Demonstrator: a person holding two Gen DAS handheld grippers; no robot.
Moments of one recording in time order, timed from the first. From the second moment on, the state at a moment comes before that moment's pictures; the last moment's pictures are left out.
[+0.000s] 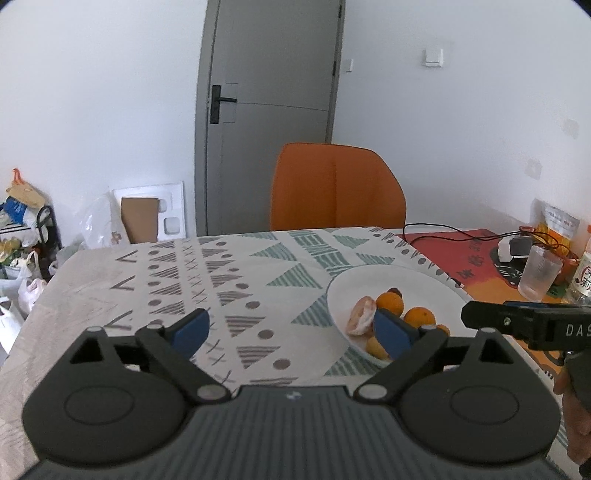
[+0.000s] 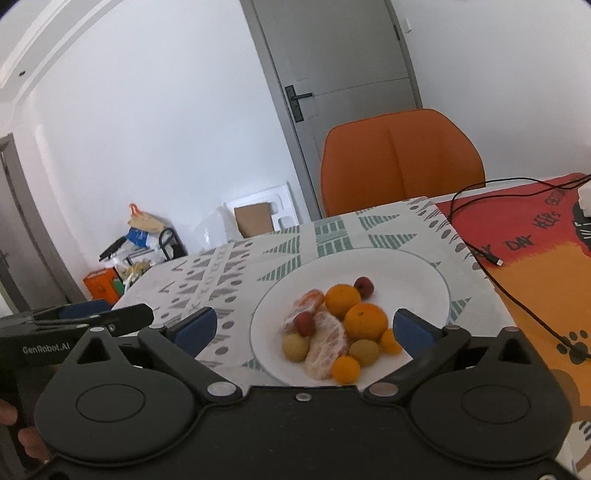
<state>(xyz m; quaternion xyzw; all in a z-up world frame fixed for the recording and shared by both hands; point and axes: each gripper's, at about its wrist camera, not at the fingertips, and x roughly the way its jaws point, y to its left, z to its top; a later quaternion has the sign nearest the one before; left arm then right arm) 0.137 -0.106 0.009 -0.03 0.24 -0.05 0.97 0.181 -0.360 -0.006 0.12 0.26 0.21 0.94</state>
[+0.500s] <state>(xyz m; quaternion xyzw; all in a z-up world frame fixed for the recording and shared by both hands) 0.094 -0.073 0.015 -0.05 0.24 -0.05 0.97 0.143 -0.335 0.004 0.08 0.27 0.21 0.94</state>
